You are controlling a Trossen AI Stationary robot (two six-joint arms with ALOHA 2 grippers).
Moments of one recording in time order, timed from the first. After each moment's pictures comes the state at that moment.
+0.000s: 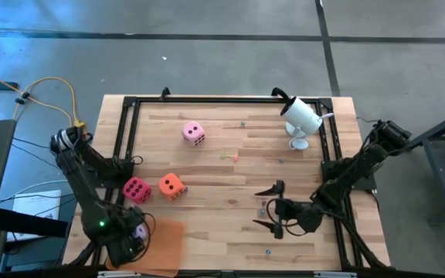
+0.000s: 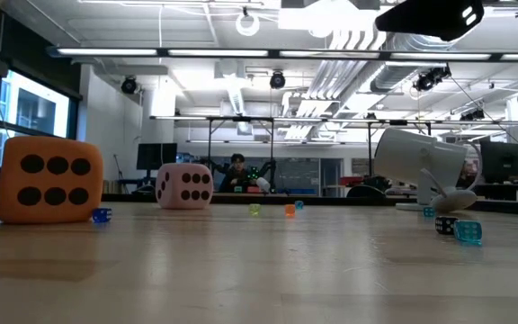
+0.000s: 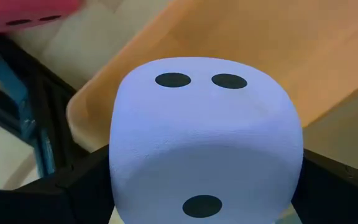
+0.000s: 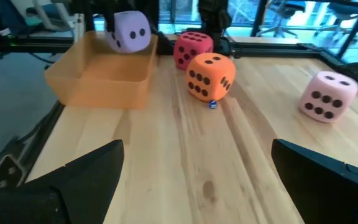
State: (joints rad) left arm -1.06 1.50 1.19 -1.15 0.05 -1.84; right arm 0.74 1.42 0.73 0.24 0.77 0.32
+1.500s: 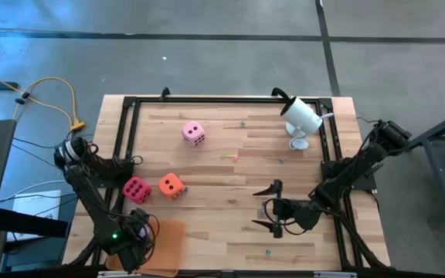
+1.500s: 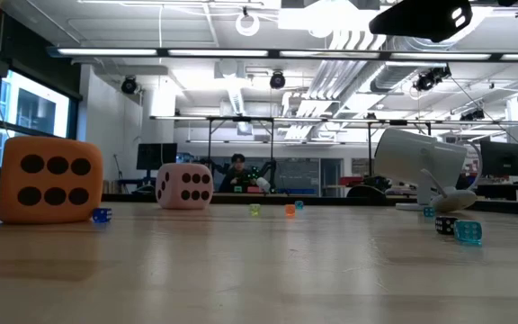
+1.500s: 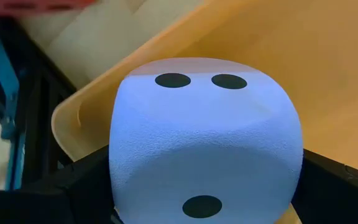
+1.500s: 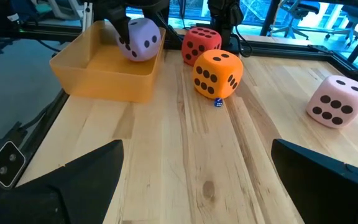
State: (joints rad) left arm -1.05 1.64 1.19 -1.14 0.06 -1.95; right arm 0.71 1.42 0.73 0.24 0.72 0.26
